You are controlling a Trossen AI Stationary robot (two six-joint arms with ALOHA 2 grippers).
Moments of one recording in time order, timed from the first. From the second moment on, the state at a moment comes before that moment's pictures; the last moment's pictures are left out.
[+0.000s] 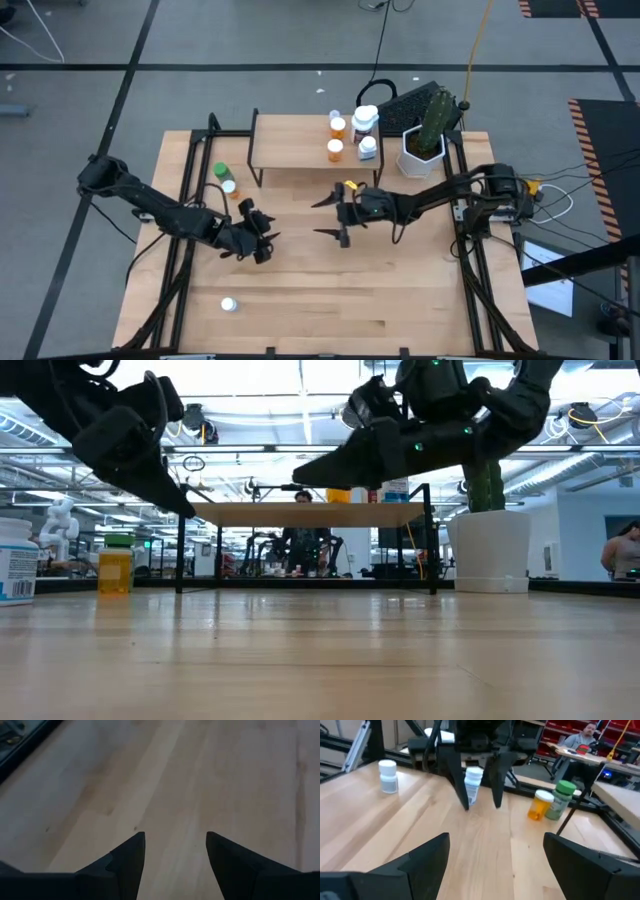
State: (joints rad) left arm -0.37 1.23 0.57 -0.21 -0.59 -0.43; right arm -0.02 1.76 0.73 0.84 -0.08 -0.22
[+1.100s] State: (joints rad) left arm -0.34 1.15 0.73 -0.77 -0.22 -0.56; right arm -0.02 1.76 0.72 0.80 -0.19 -0.19
